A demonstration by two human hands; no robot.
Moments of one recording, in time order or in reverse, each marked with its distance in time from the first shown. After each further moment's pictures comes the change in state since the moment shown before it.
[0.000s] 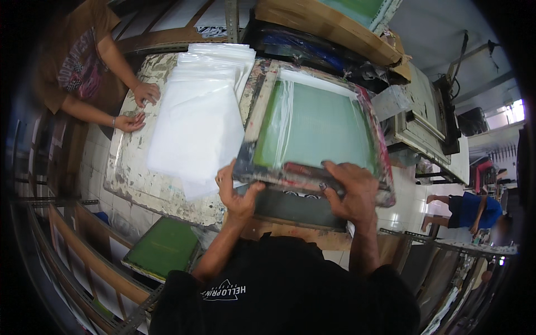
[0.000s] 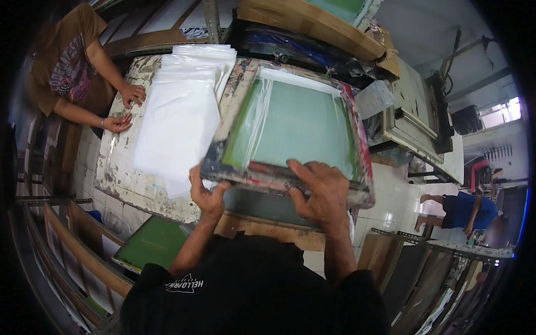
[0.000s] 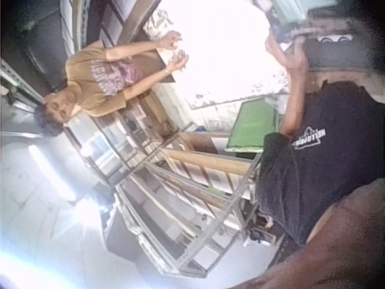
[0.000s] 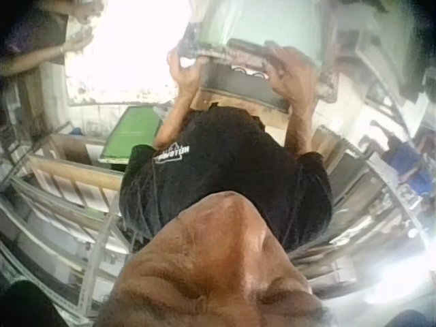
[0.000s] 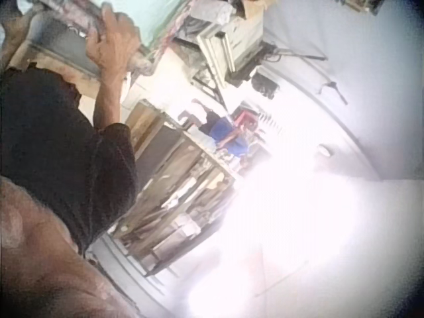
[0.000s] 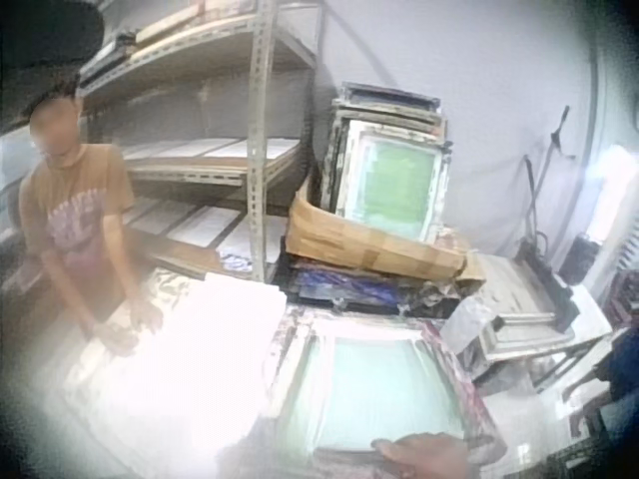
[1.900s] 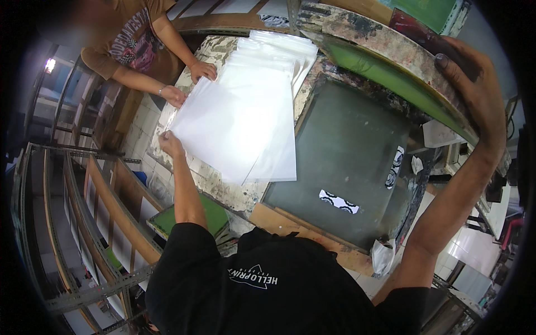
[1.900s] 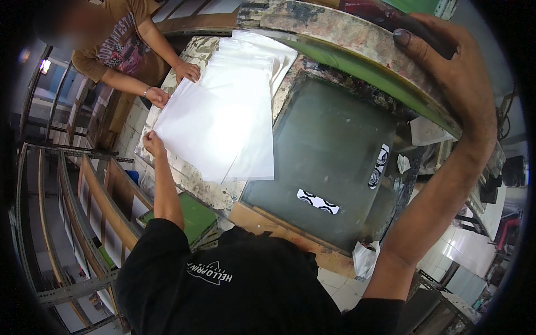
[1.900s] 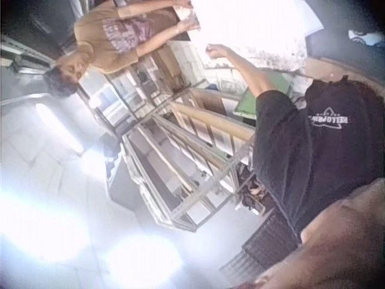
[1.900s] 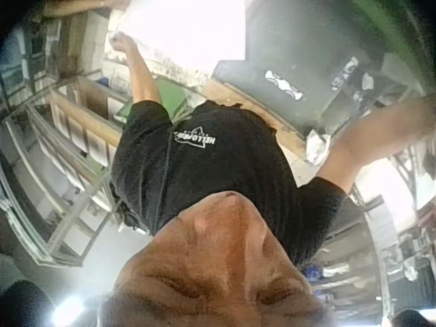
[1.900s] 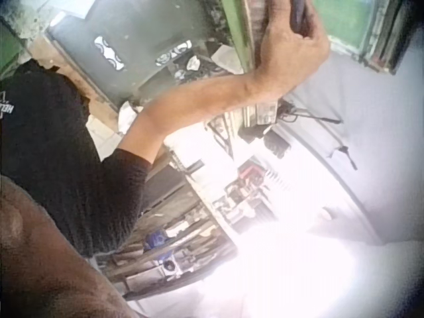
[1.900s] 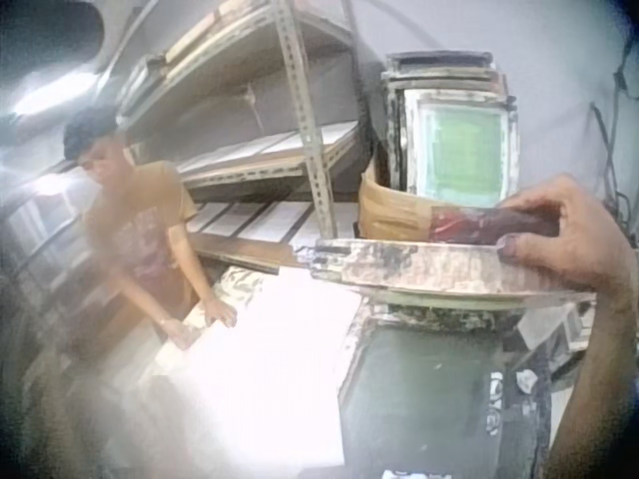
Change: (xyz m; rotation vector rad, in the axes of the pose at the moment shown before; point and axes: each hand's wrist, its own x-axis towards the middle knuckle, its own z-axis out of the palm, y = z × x) left_hand 0.137 -0.248 -0.290 0.748 0.910 -0.364; right_hand 0.201 0.092 -0.119 0.092 0.164 -0.024
